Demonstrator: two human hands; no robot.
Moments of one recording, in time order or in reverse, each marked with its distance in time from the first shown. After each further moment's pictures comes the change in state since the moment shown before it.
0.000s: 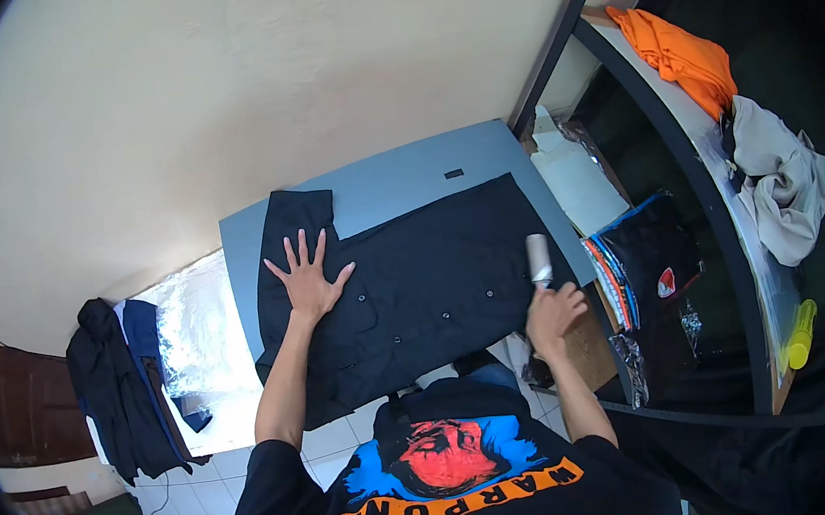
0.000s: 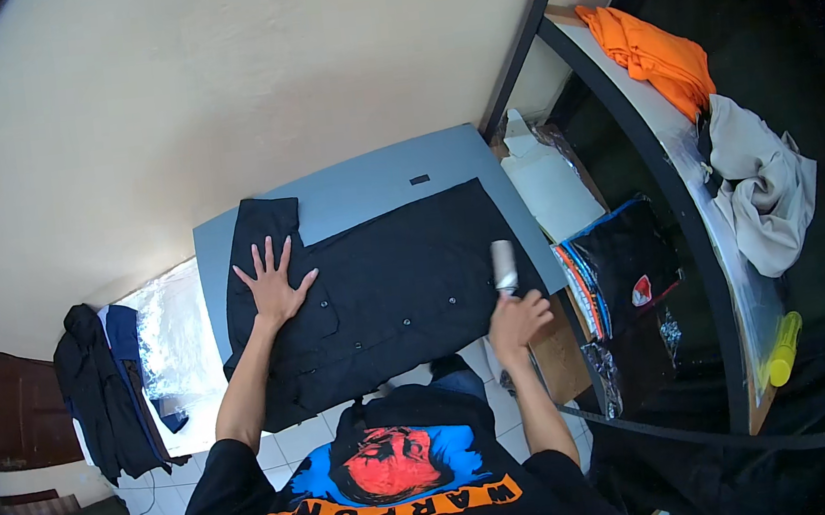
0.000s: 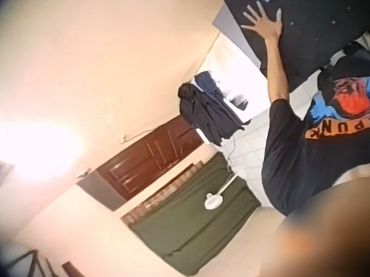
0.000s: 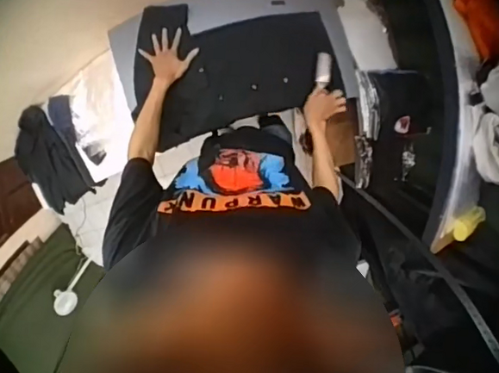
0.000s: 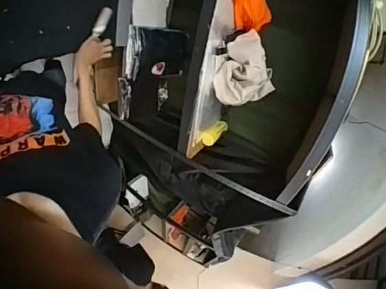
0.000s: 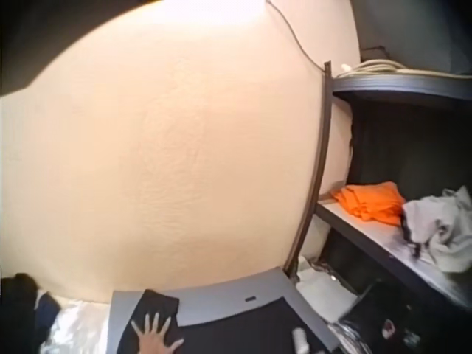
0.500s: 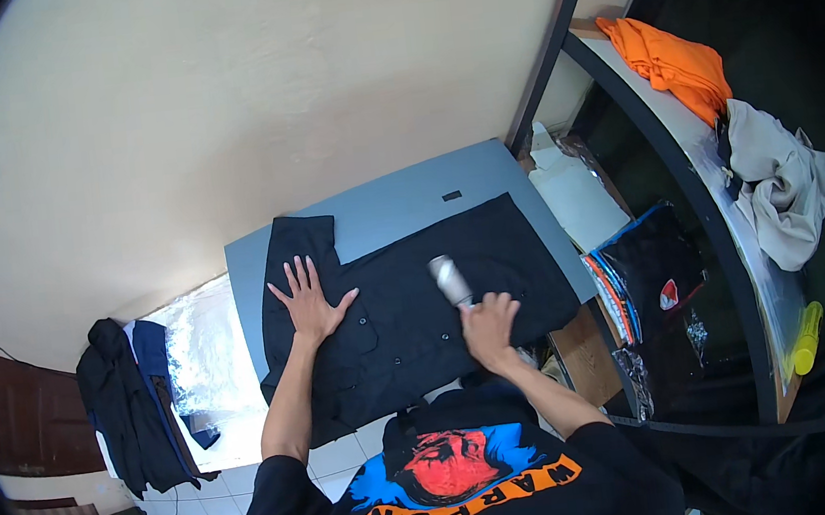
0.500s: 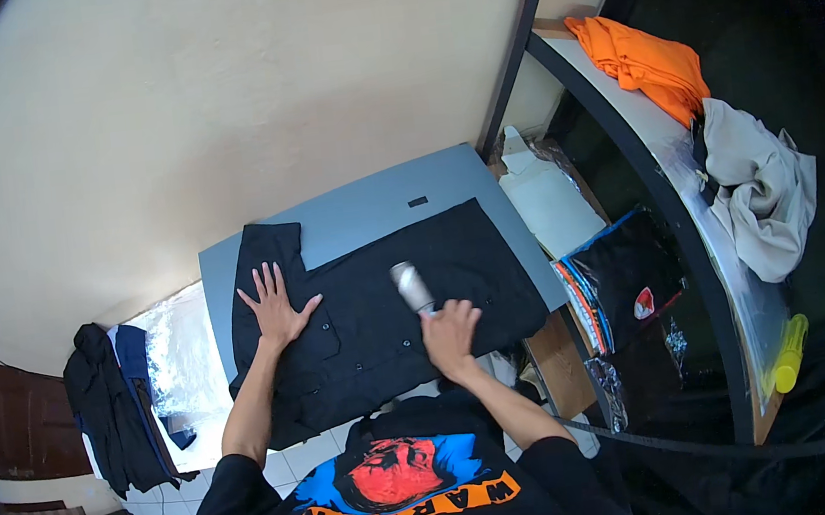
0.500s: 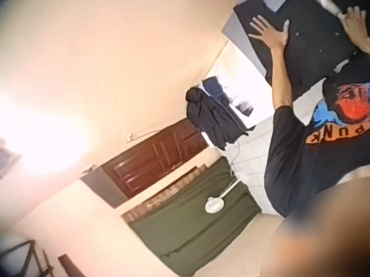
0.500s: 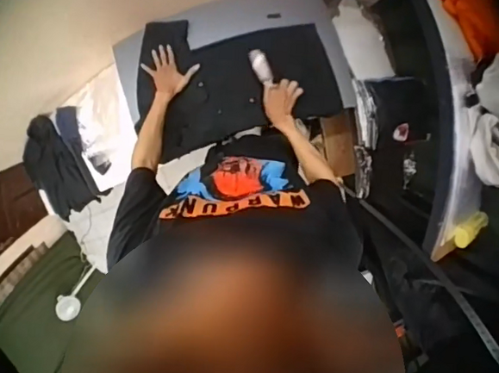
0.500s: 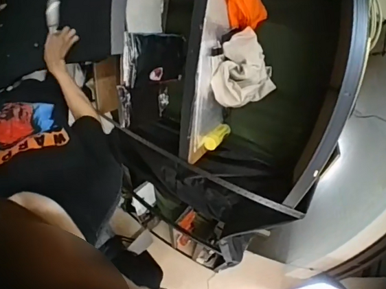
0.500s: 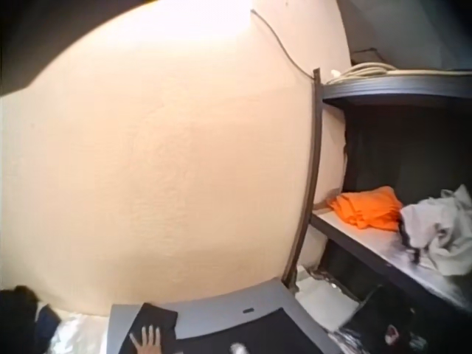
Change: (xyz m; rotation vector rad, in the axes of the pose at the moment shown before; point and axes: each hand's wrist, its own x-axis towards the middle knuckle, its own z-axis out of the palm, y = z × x) left_hand 0.005 0.006 0.005 0.000 -0.061 -0.045; right_hand -0.014 -0.091 -0.011 0.271 -0.014 -0.448
